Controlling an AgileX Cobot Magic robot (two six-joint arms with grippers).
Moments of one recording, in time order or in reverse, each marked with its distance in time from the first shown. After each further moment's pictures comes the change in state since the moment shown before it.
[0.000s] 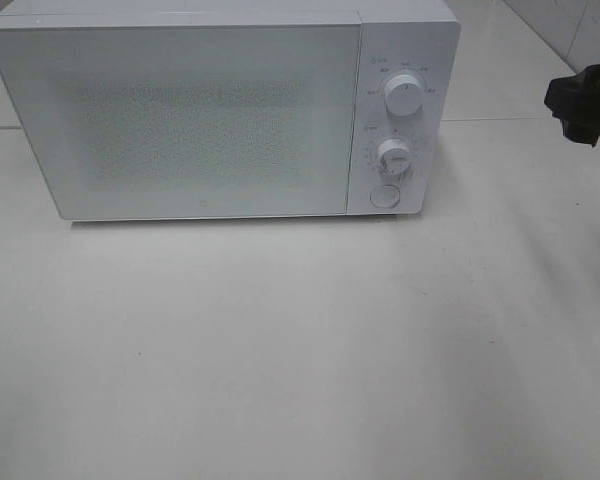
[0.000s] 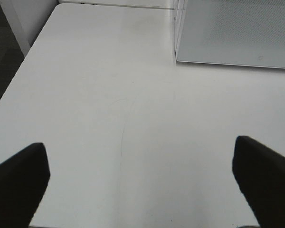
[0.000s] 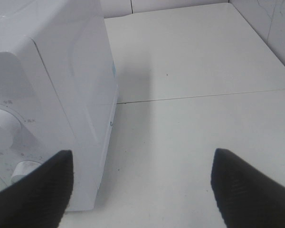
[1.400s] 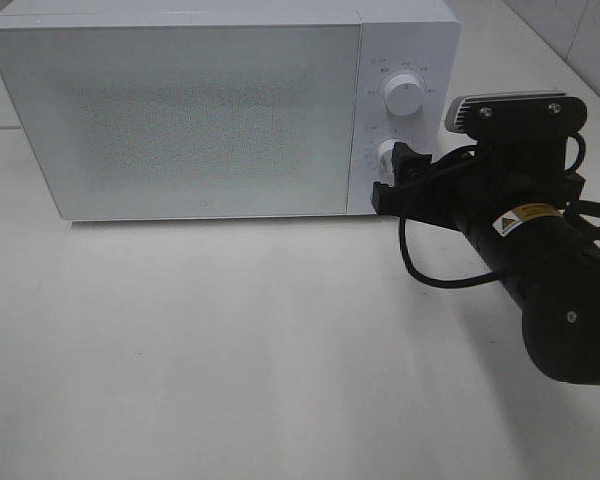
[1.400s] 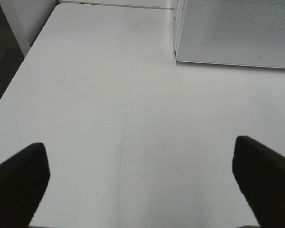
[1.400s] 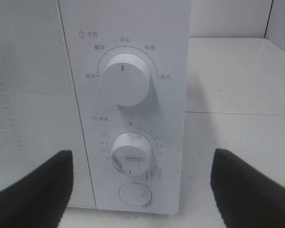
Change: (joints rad) left arm 0.000 0.000 0.000 0.000 0.000 0.000; right arm 0.631 0.467 0.030 0.697 -0.726 -0.399
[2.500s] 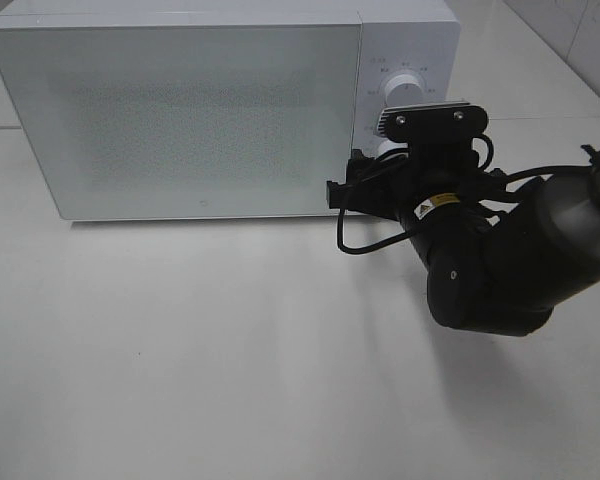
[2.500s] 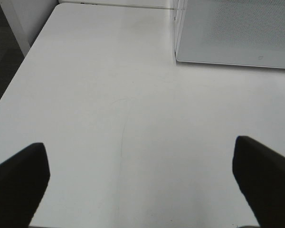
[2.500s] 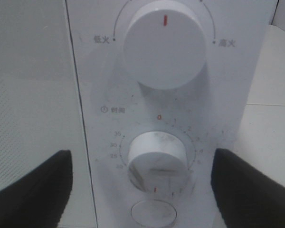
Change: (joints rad) left arm 0.000 0.000 0.000 0.000 0.000 0.000; right arm -0.038 0.274 -0.260 0.004 0.030 -0.027
